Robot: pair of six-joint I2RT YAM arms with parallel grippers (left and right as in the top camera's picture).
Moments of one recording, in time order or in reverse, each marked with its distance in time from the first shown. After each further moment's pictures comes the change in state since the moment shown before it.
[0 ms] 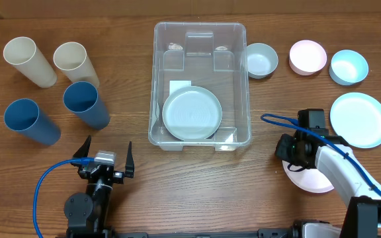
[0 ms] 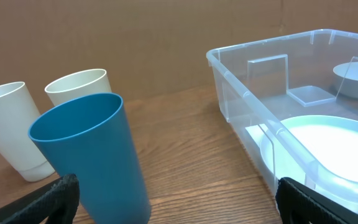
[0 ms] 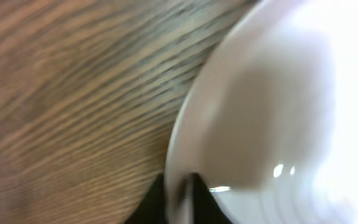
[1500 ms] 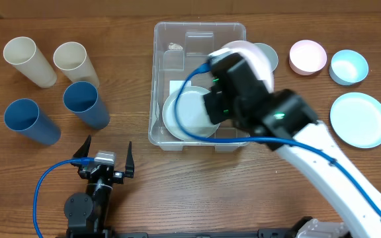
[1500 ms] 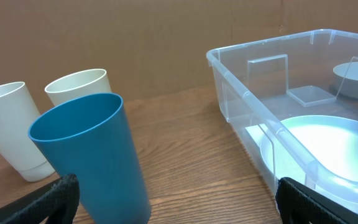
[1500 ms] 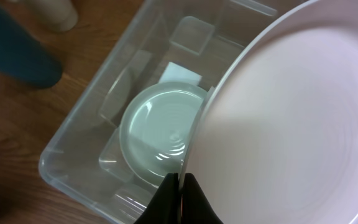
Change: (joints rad) left arm 0.000 0.000 0.000 0.000 0.000 0.000; right arm 0.740 0.074 0.959 -0.442 0.204 -0.196
